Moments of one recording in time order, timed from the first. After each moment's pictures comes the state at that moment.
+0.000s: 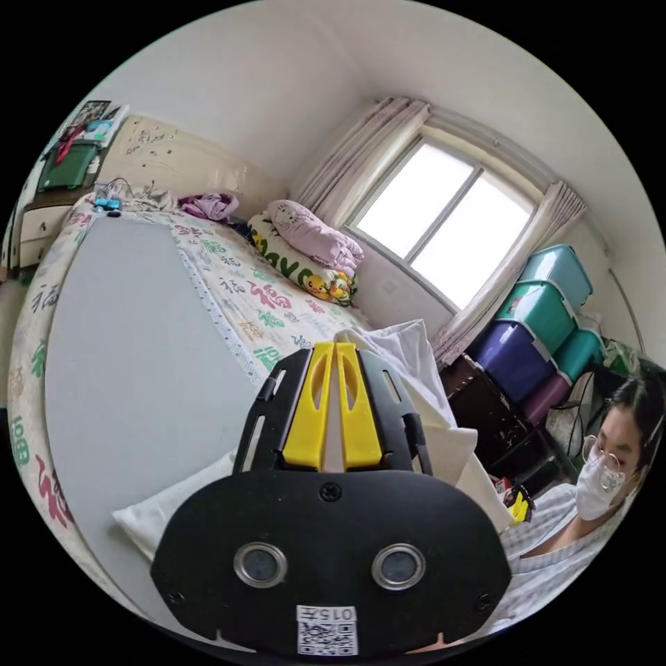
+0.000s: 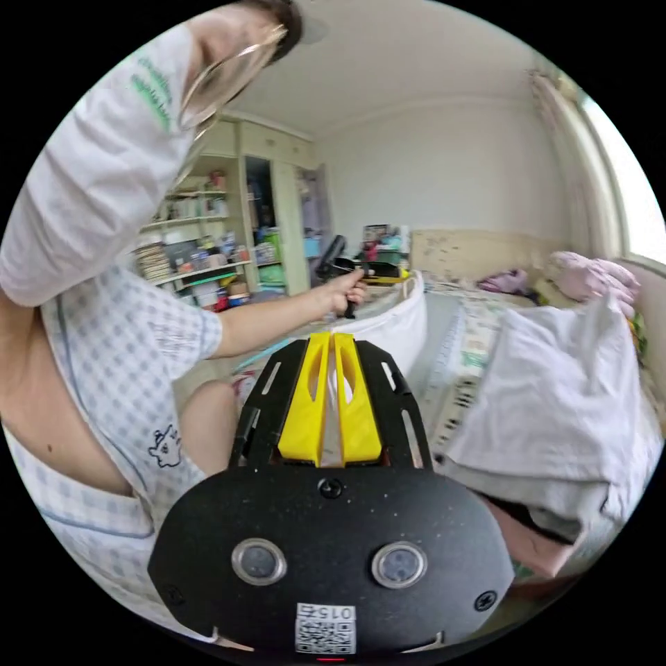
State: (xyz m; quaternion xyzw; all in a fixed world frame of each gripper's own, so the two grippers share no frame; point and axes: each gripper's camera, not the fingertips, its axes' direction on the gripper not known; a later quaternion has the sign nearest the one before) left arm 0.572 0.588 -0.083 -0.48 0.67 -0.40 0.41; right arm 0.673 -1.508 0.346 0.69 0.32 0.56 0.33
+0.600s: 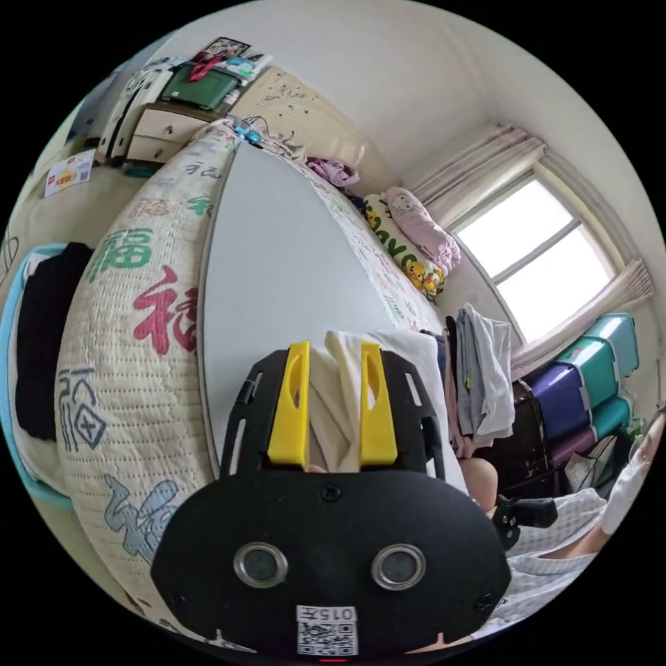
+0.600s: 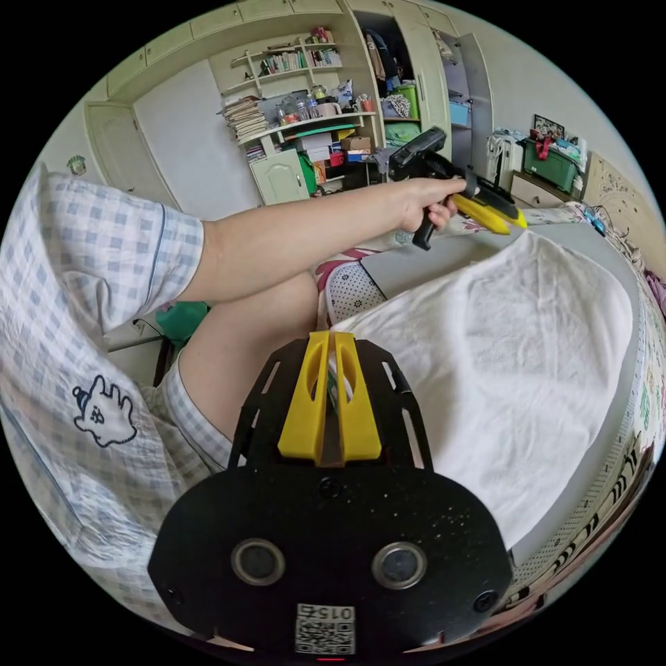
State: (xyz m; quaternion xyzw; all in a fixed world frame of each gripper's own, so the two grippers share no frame) left arm 0.412 0.819 -0.152 -0.65 0.51 -0.40 0.39; right arm 0.894 -1.678 0.409 0.62 0.14 0.42 0.65
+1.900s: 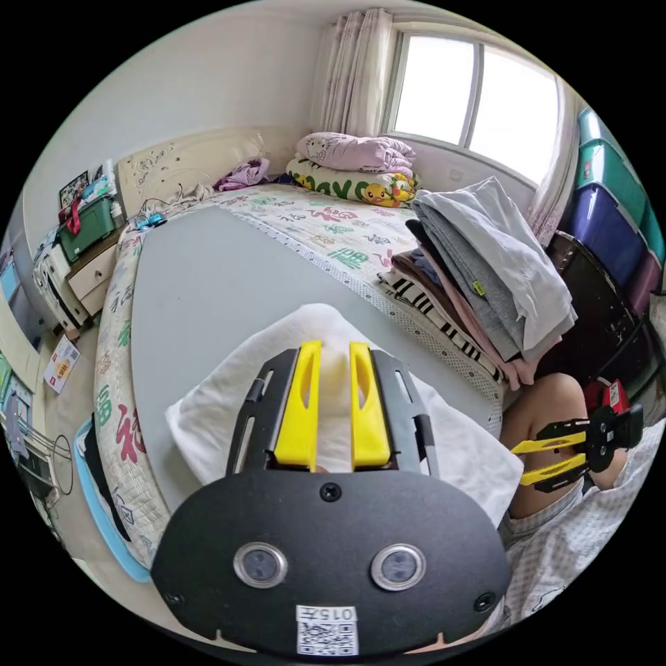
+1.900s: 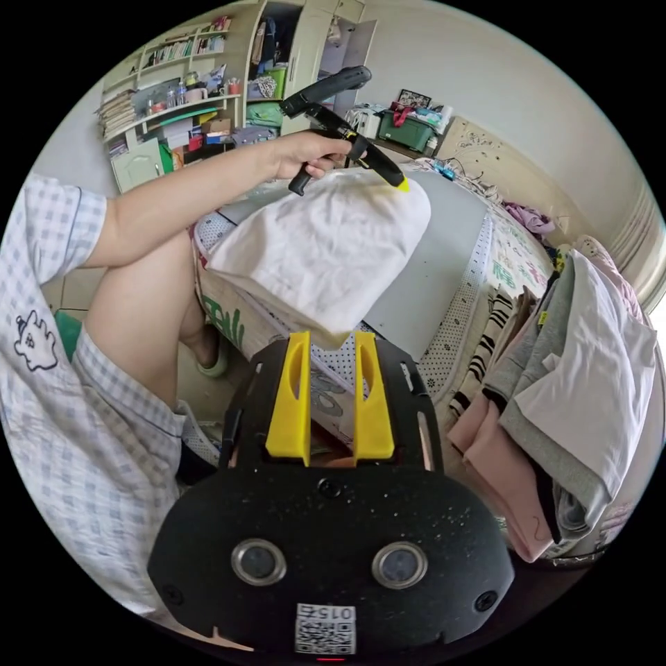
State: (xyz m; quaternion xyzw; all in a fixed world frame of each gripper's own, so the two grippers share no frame) left arm 0.522 0.573 -0.218 -0.54 0.65 -0.13 0.52; right arm 0.958 -1.654 0.726 0.46 0.21 0.67 0.55
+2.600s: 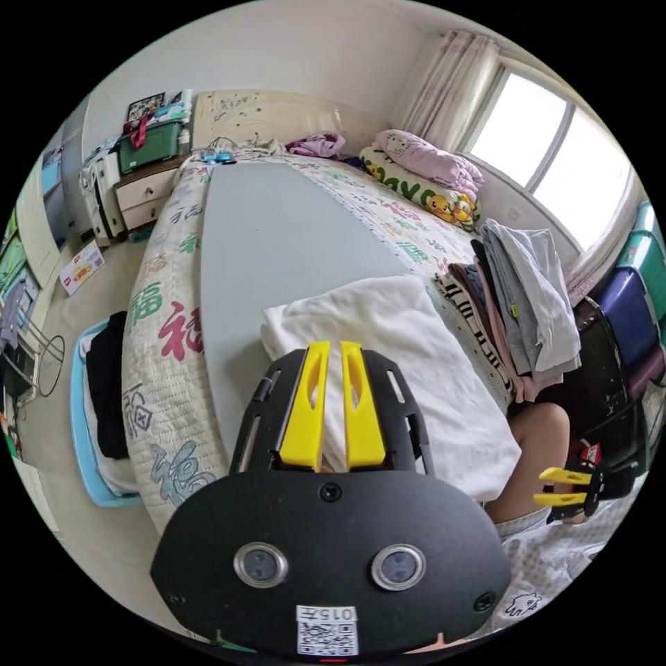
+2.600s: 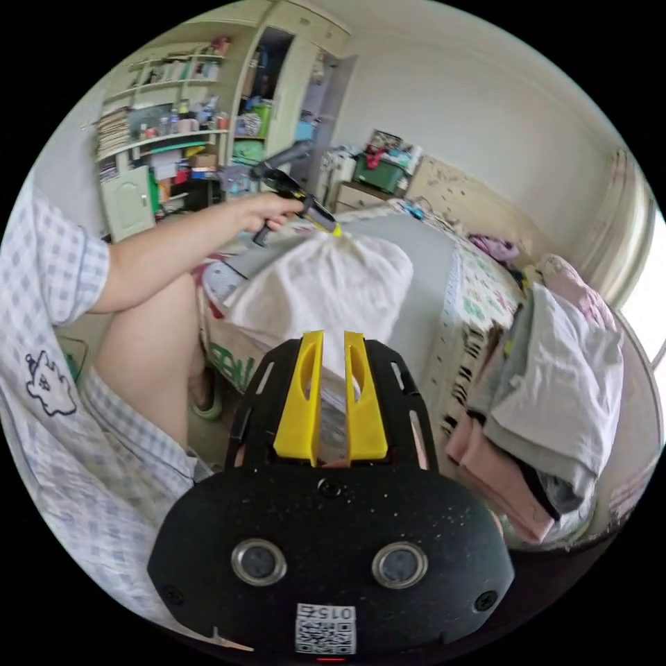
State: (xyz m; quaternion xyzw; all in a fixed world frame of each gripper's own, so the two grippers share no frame) left arm 0.445 0.651 -0.193 -0.64 0.56 -0.18 0.49; right arm 0.980 -1.670 0.726 0.48 0.30 0.67 0.49
